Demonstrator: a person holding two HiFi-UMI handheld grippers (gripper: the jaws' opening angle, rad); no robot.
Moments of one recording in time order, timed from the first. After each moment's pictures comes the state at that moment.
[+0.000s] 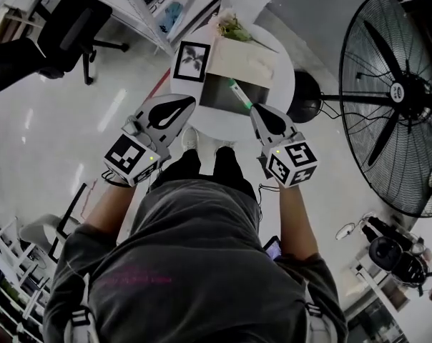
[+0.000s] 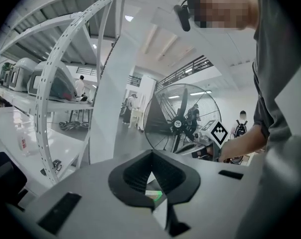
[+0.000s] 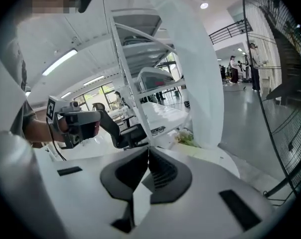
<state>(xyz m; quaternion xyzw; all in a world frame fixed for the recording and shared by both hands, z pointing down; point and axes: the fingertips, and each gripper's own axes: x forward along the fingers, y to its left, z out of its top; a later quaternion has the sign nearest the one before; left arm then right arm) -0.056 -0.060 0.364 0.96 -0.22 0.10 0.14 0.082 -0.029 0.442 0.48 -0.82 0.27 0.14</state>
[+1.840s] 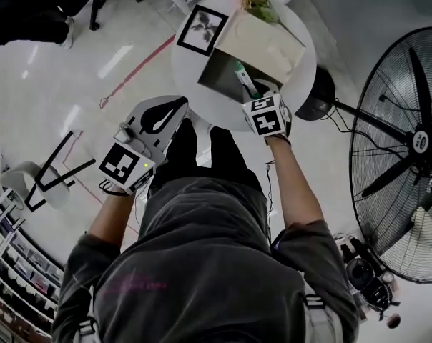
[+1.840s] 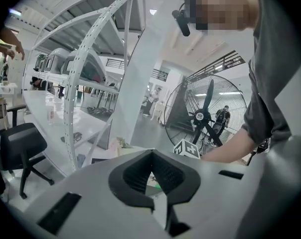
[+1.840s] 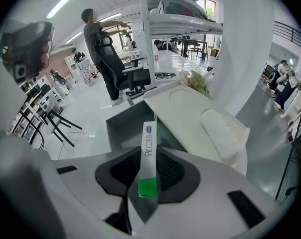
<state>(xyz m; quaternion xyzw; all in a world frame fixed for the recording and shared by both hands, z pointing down) -0.064 -0.030 0.448 0.89 -0.35 0.15 0.24 0.083 -0.057 0.668 0.34 -0.79 0.26 0.45</state>
